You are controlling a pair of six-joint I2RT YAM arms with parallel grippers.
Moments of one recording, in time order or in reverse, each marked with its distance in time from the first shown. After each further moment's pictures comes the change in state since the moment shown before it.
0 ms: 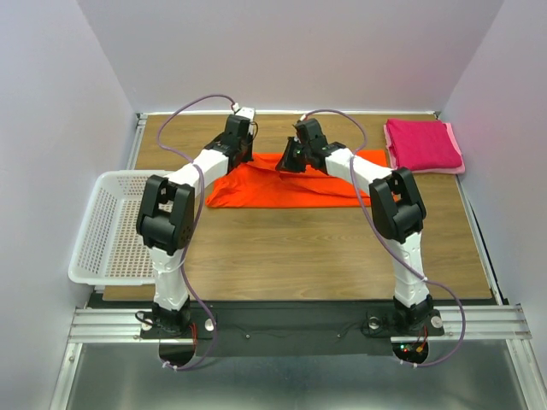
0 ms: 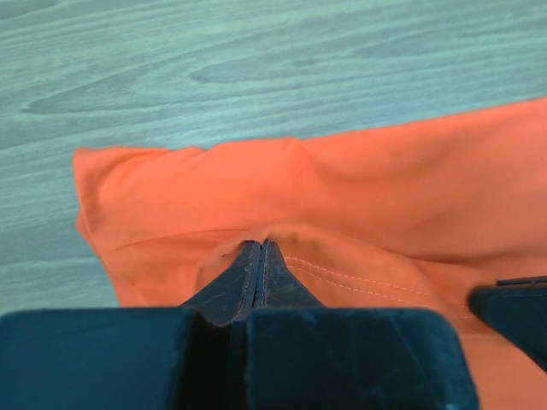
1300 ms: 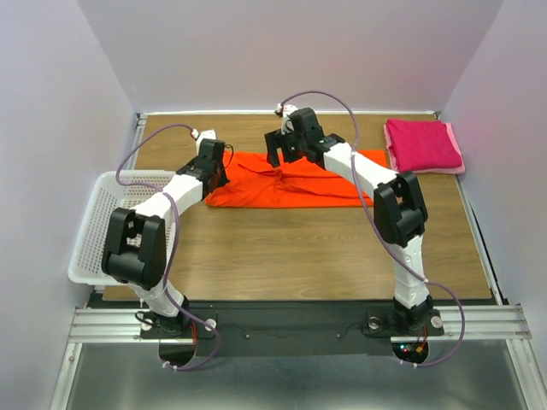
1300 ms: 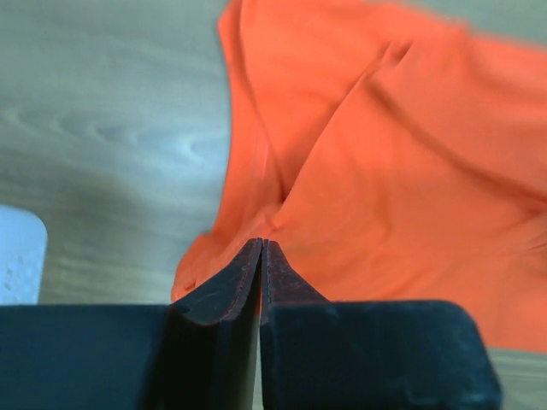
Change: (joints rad) left arm 0.066 -0.362 -0.384 -0.079 -0.119 -0.269; right arm 0.039 -0.055 0.082 -0.061 0.077 -0.591
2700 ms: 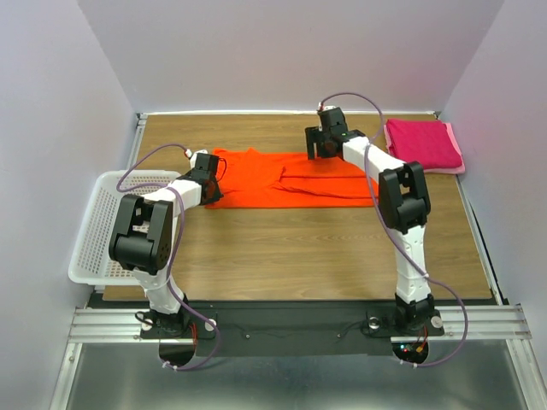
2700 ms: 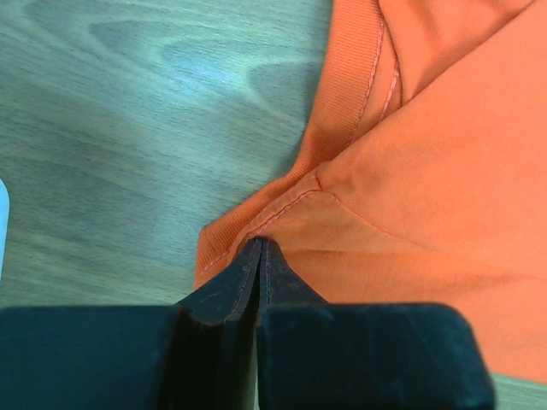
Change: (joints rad) left arm 0.078 0.134 -0.119 0.051 0.043 -0.056; right arm -0.189 0.163 0.074 -0.055 0.265 0.028
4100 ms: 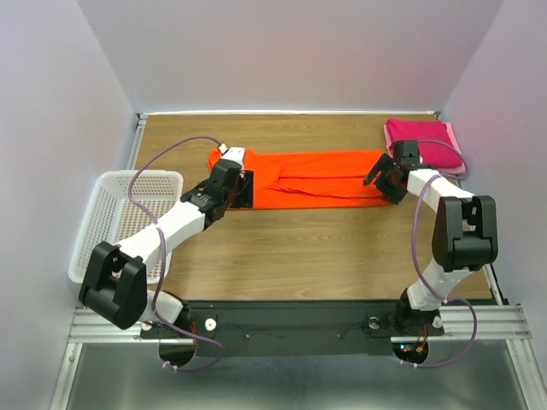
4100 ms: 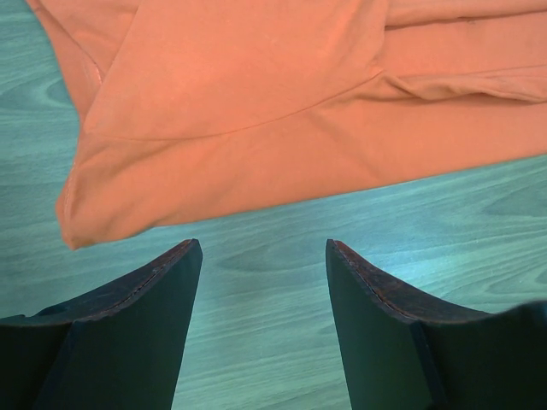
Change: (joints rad) left arm -0.293 -0.377 -0.078 -0.049 0.059 0.164; right arm -0.356 -0.588 -0.781 -0.008 -0.103 0.510
